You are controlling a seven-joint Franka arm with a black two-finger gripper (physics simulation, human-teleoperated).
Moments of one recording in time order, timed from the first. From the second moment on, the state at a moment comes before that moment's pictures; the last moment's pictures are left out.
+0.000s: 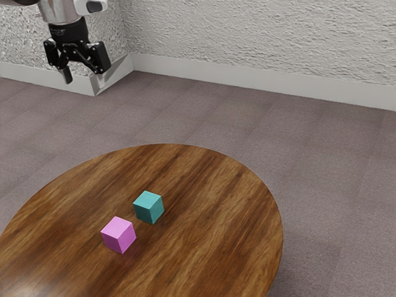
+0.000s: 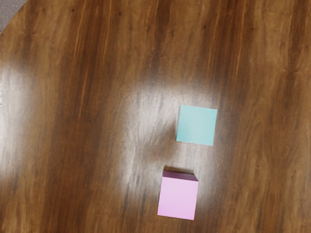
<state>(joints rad) -0.10 -0.06 0.15 -1.49 0.05 1.45 -0.08</state>
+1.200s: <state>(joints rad) -0.04 -0.03 0.04 -1.61 0.03 1.52 -0.10</state>
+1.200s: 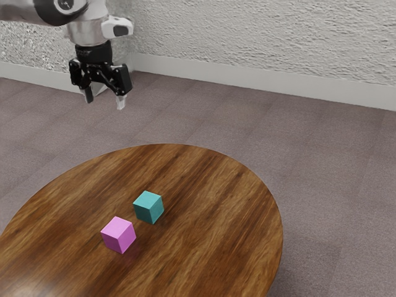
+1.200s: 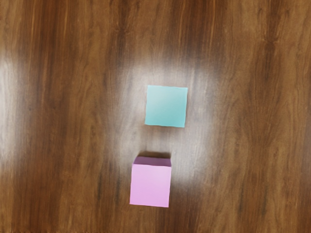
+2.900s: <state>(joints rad) -0.04 0.08 -0.01 -2.17 0.03 2.25 -0.03</state>
